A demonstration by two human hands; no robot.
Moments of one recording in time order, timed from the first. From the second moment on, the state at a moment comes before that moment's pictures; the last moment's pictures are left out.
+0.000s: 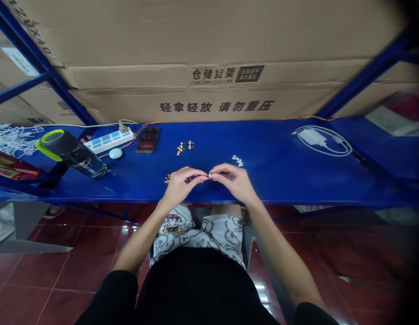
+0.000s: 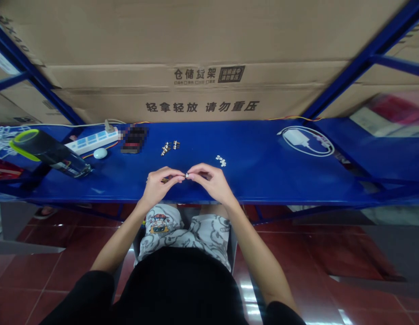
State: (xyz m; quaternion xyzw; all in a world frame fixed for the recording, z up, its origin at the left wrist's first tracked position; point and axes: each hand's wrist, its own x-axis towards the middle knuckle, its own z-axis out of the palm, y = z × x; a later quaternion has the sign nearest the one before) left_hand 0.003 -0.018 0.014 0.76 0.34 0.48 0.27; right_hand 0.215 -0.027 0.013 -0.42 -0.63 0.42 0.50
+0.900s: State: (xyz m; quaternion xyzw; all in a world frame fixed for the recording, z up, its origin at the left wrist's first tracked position) left_hand 0.004 -0.017 0.010 0.78 0.33 0.50 0.20; right_hand 0.213 -0.029 0.014 -0.43 -0.70 0.34 0.46
